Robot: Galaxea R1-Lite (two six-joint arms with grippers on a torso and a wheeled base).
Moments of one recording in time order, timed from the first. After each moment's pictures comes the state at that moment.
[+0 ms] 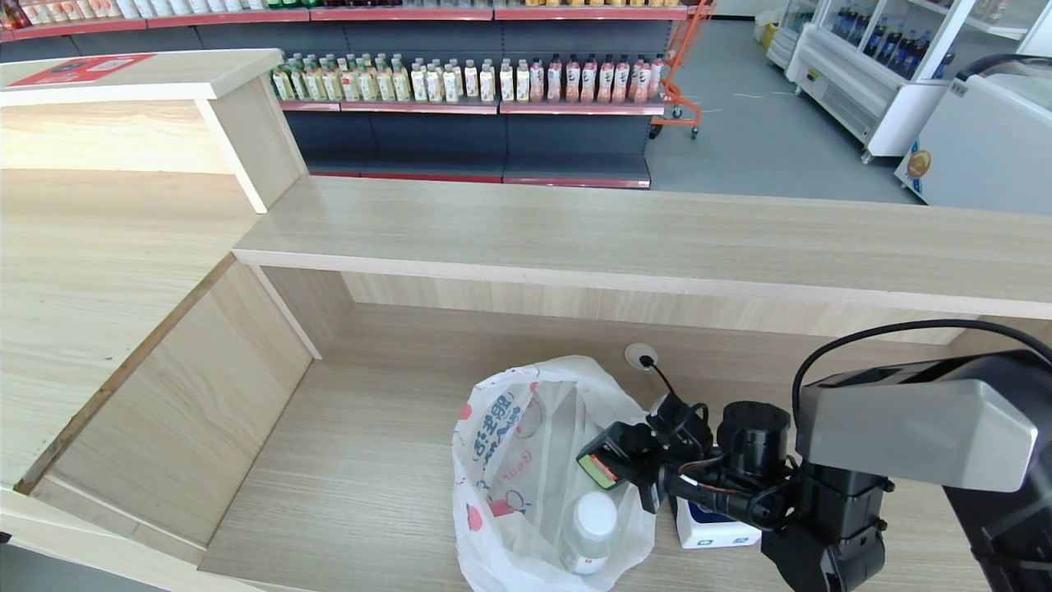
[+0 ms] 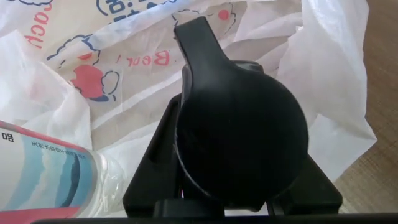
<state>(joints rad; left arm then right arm) 0.00 0.00 0.00 0.00 -0.02 0.00 0.41 2.42 -0.59 -1.58 0.46 -0.26</state>
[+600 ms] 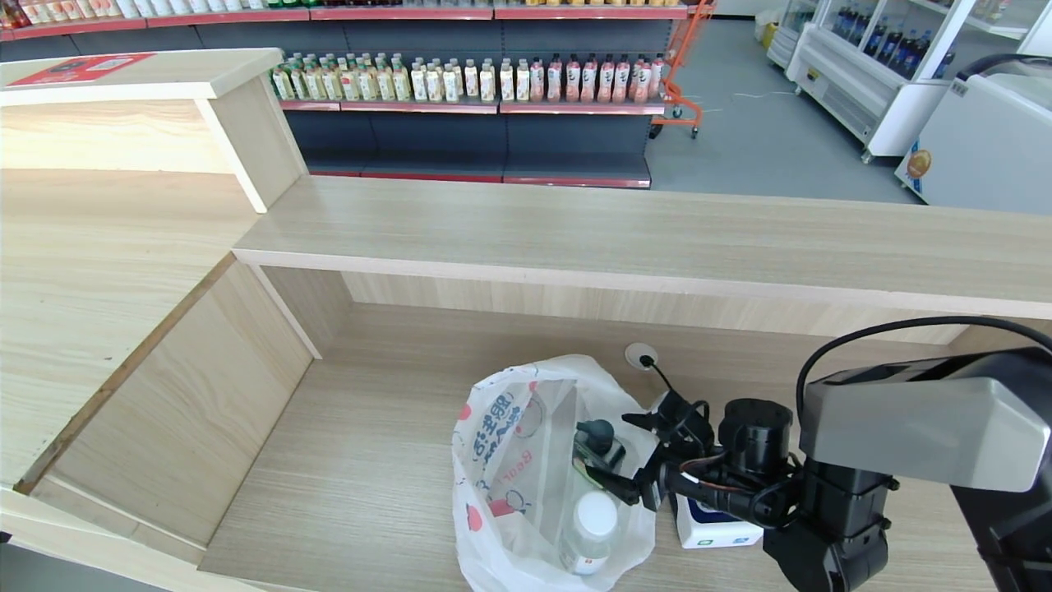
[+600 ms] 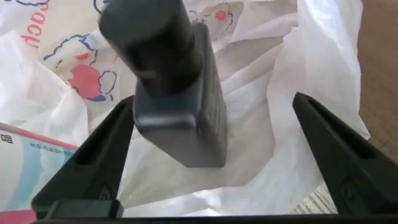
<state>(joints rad) 0.00 0.00 0.00 0.00 -0.02 0.00 0.41 2.40 -0.58 -1.57 0.46 -0.26</state>
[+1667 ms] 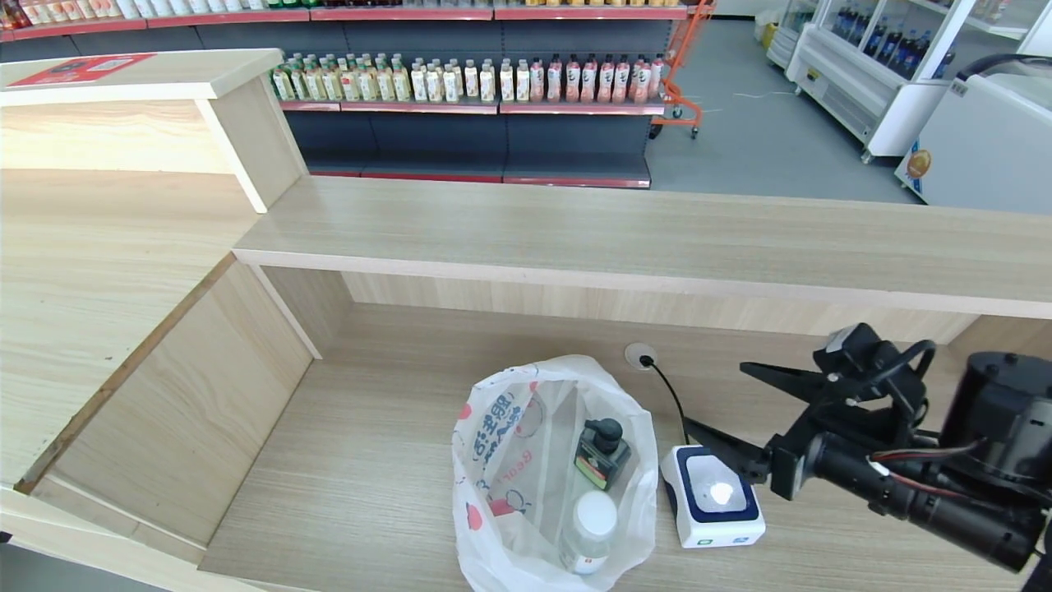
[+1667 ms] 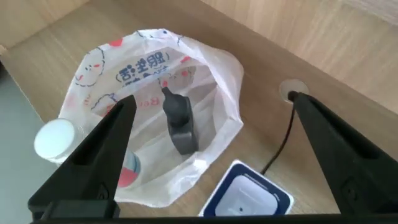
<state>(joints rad) 0.00 0.00 0.00 0.00 -0.02 0.00 0.40 1.59 -0.27 -1.19 0.23 -0.20</state>
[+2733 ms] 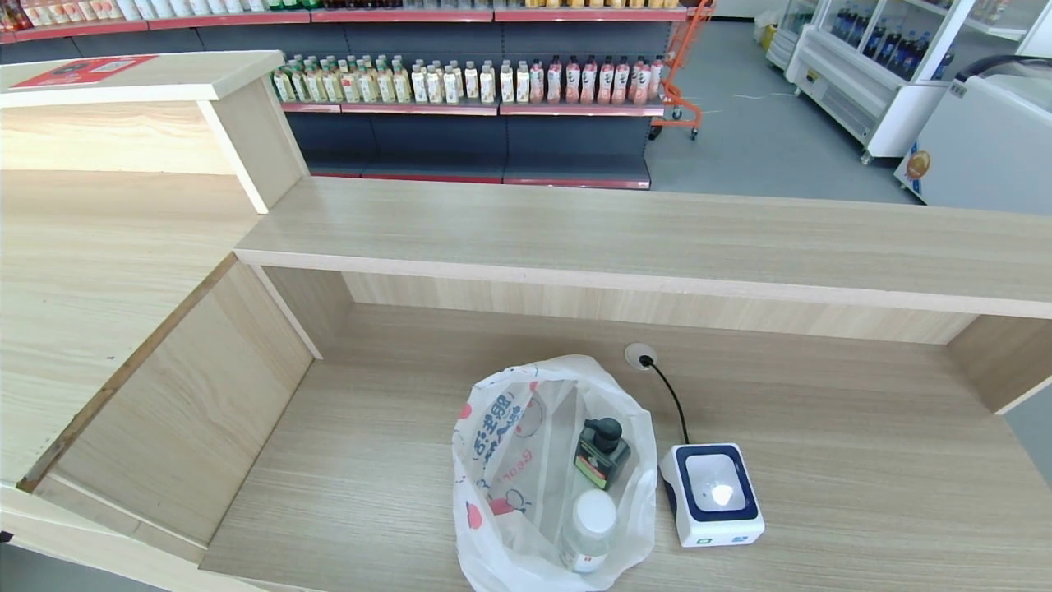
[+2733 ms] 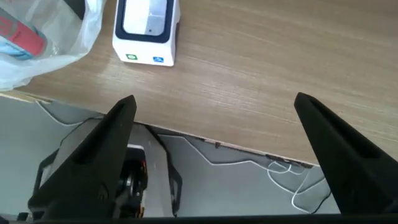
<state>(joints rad) 0.00 0.00 0.00 0.00 -0.02 0.00 0.04 0.46 0.00 -0.11 0.02 -0.15</state>
